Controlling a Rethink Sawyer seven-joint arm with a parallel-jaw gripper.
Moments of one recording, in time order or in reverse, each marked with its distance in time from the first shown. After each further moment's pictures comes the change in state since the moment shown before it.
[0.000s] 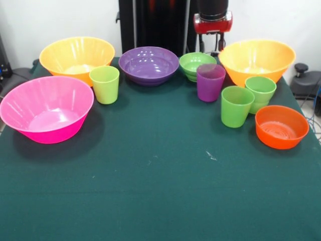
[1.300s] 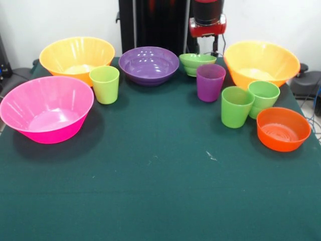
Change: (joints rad) arm -0.006 0.087 -0.029 -0.037 -0.098 0.000 0.000
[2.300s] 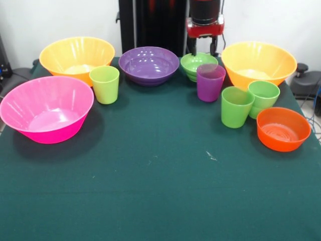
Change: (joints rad) arm -0.026 -0.057 0.007 -0.030 -0.003 0.049 0.000
